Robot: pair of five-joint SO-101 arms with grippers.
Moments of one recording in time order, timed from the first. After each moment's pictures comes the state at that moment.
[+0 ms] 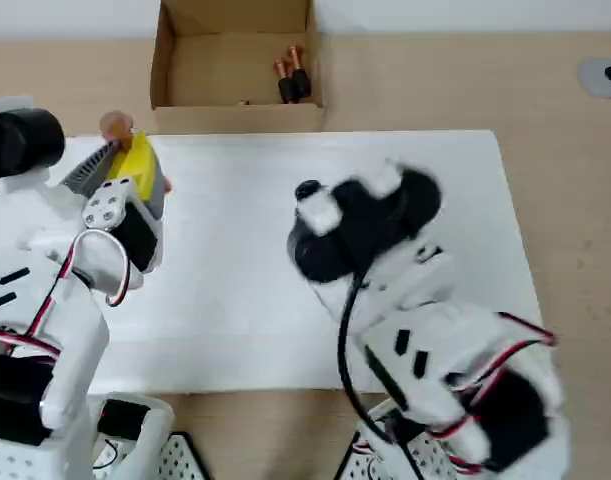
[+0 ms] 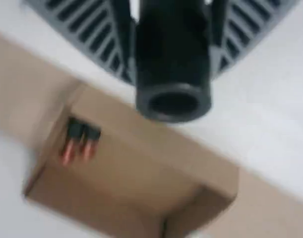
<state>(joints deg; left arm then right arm) 6.7 -61.8 19.8 58.5 7.3 -35.1 -72.0 36.0 59.8 1.9</state>
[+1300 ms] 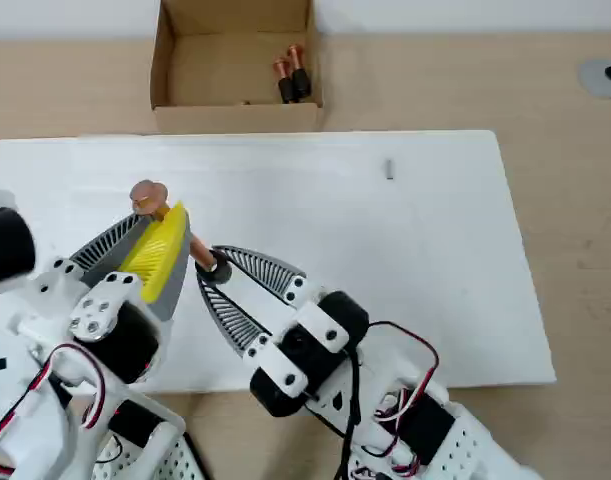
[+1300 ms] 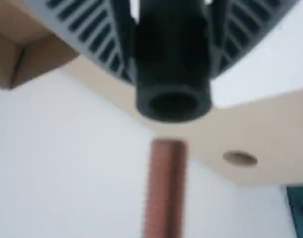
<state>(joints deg) 23.4 -72.4 14.0 73.0 11.7 -56.9 -94.6 79.1 20.0 2.2</state>
